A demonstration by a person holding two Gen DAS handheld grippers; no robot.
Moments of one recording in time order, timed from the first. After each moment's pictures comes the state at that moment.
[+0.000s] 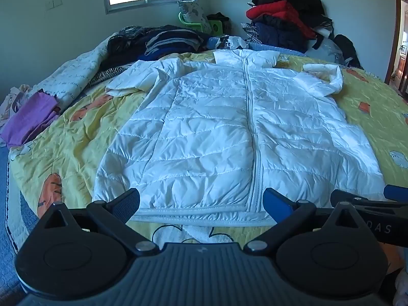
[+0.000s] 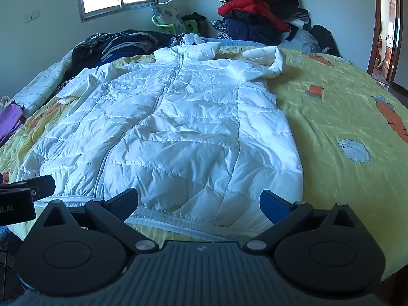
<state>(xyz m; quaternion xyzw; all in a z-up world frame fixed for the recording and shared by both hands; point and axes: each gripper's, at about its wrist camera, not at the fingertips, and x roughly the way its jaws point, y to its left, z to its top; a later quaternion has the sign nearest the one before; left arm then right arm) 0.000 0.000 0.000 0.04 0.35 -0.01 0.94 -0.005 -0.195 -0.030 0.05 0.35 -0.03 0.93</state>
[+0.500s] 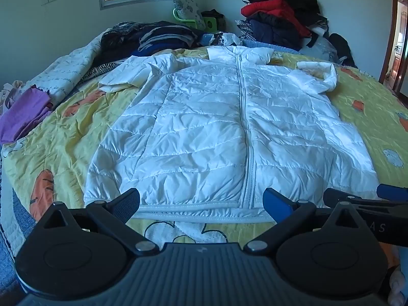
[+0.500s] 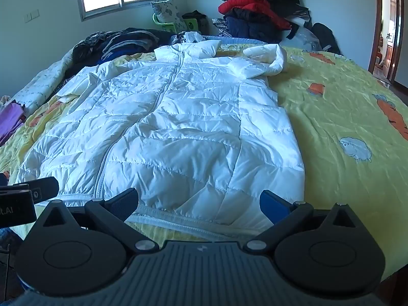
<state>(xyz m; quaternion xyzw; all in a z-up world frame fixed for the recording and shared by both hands) 0.001 -0.002 -0.004 0.03 0.36 -0.03 0.93 -0.005 -0.195 -0.031 0.05 0.35 -0.03 0.93</state>
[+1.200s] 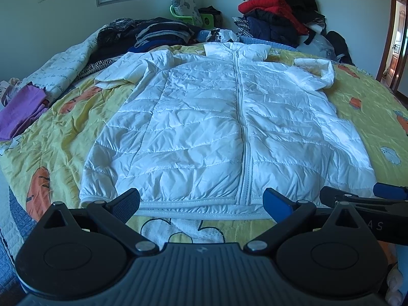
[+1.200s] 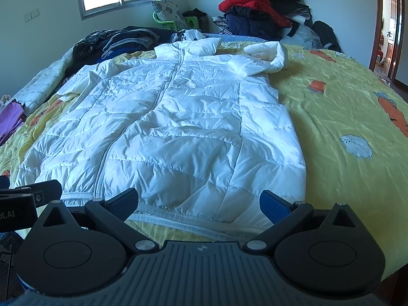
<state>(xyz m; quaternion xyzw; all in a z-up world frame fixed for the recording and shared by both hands) 0.002 -0.002 -0.005 0.02 0.37 -0.04 0.93 -0.004 -0.194 -0.034 0.05 0.36 -0.03 0.93</state>
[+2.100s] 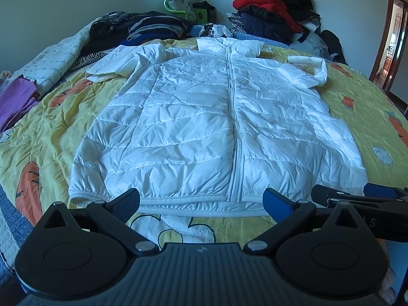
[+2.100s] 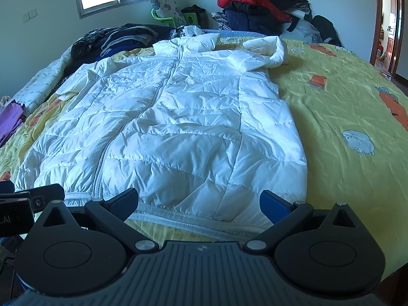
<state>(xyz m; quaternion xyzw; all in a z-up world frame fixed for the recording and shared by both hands) 0.006 0.000 -0.008 0.01 0.38 -0.06 0.92 -0.003 -0.197 -0.036 0.06 0.36 -0.03 0.93</state>
